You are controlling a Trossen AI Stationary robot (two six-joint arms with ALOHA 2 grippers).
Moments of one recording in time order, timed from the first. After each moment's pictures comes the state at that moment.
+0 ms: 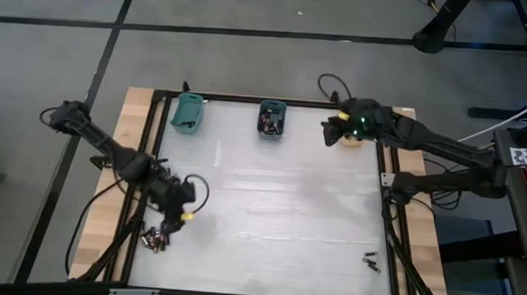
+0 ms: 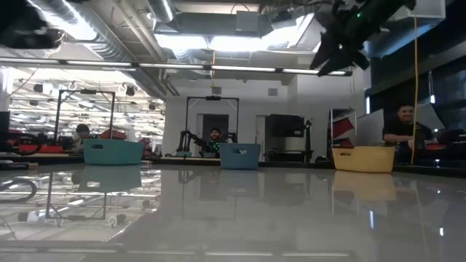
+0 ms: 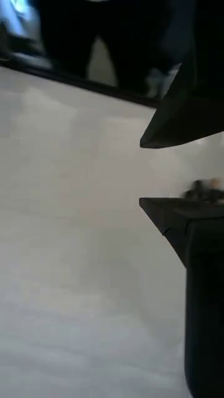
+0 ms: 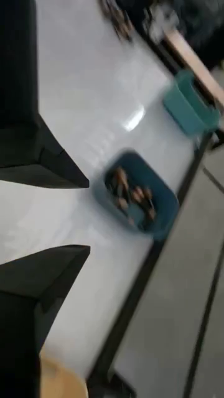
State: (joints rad) left arm -0.54 1.11 0.90 -0.88 0.07 -0.89; right arm -0.39 1.06 0.98 -0.56 0.17 0.45
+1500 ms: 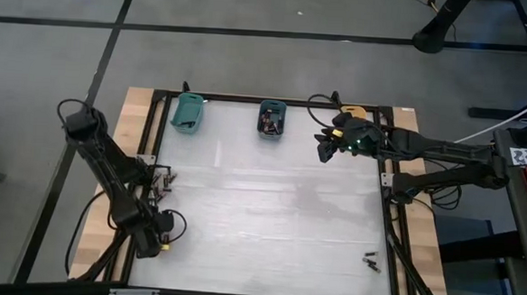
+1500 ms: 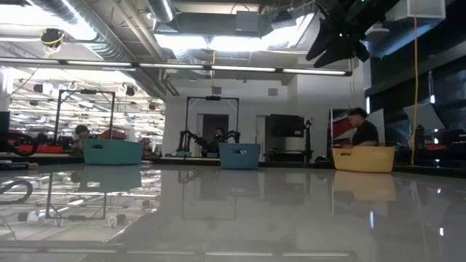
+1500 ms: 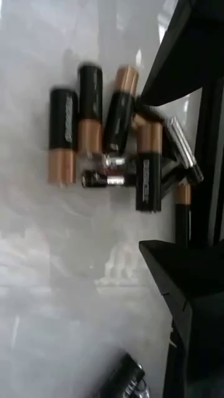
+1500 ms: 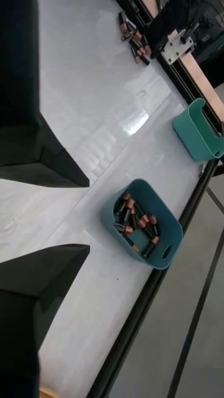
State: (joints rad) left arm -1.01 1.38 0.72 -0.83 0.08 -1.22; right arm -0.16 1.07 0.98 -0.55 0.35 0.53
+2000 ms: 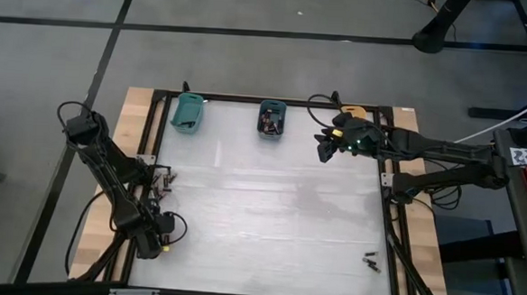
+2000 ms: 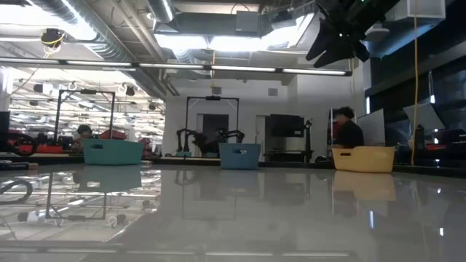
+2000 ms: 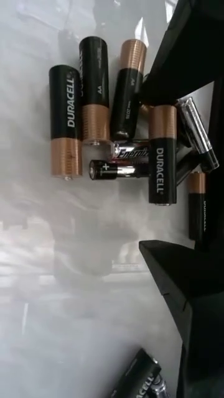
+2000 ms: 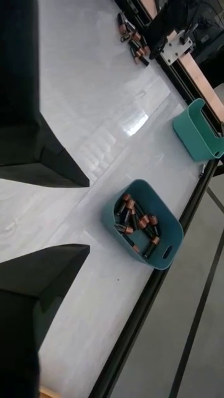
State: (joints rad) left arm -1.02 1.43 0.71 -0.82 0.06 -1.18; right arm -0.16 1.07 0.98 -0.55 0.35 0.54
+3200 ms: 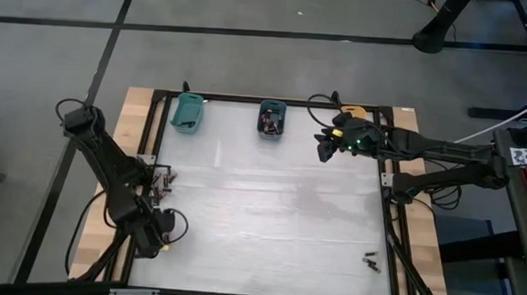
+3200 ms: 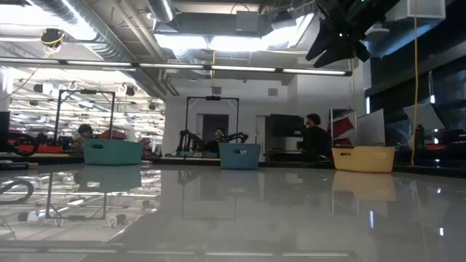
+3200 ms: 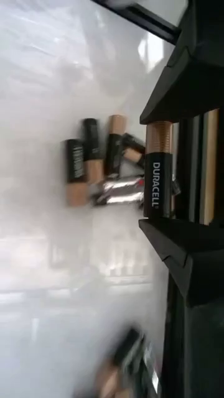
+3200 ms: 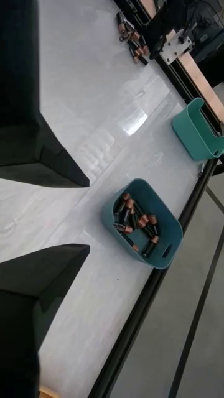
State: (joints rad) left arm -0.95 1.33 0.86 -0.99 0.06 -1.10; right arm -0.16 1.07 0.98 -0.55 0.35 0.54
